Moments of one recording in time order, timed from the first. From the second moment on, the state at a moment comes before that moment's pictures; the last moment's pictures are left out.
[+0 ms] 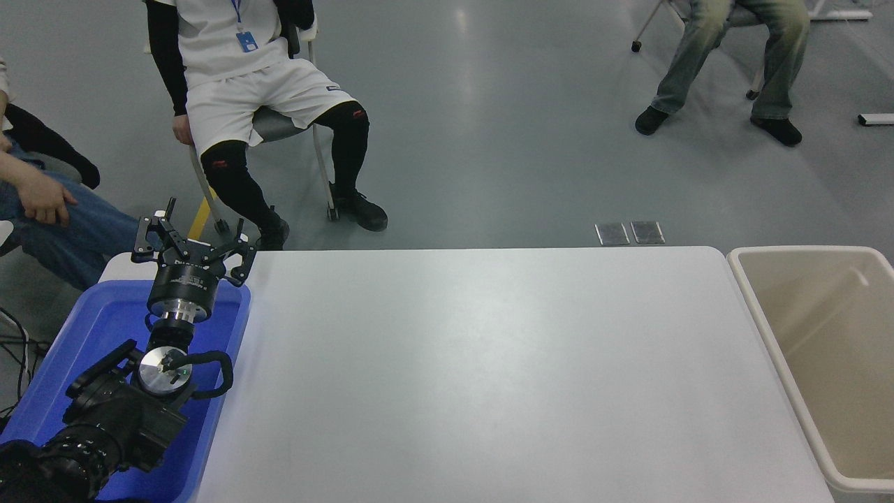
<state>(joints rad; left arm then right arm) -0.65 0.17 -0.93 -0.29 -0.23 -0.69 -0.38 0.87 -0.75 -0.38 0.25 -0.34 0.52 -0.16</state>
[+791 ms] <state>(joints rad) -0.65 0.17 -0.93 -0.29 -0.23 -0.69 -0.38 0.73 -0.55 -0.22 0.22 -0.29 -0.06 -0.16</state>
